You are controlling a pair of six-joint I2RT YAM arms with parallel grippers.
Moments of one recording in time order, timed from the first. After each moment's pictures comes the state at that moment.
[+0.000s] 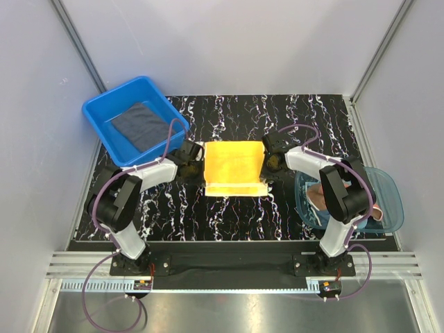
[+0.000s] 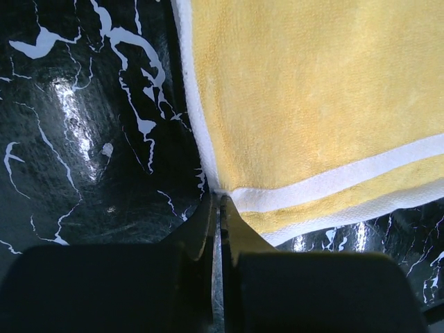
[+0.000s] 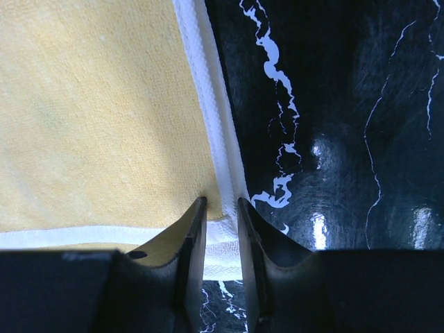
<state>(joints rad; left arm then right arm) -0.49 1.70 0.95 -0.30 0.12 -0.45 0.45 1.80 1.11 -0.49 0.03 0.69</state>
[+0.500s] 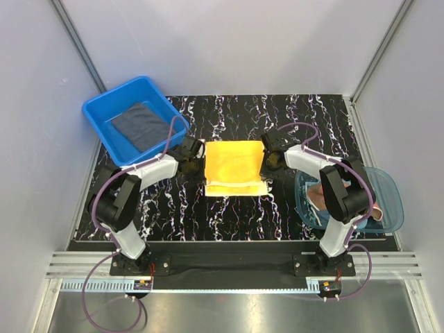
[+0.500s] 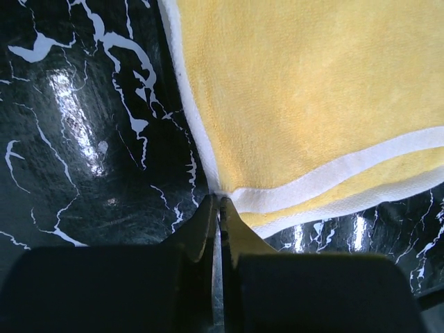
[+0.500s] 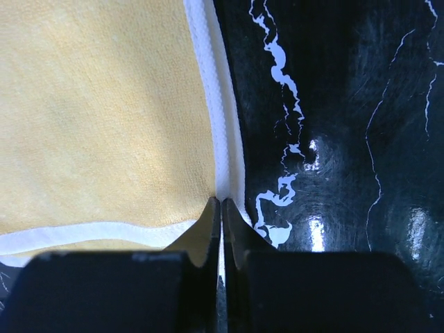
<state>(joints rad) -0.49 1.71 1.01 -0.38 0.13 -0.45 0.45 1.80 1.13 -0.51 0.04 0.68</state>
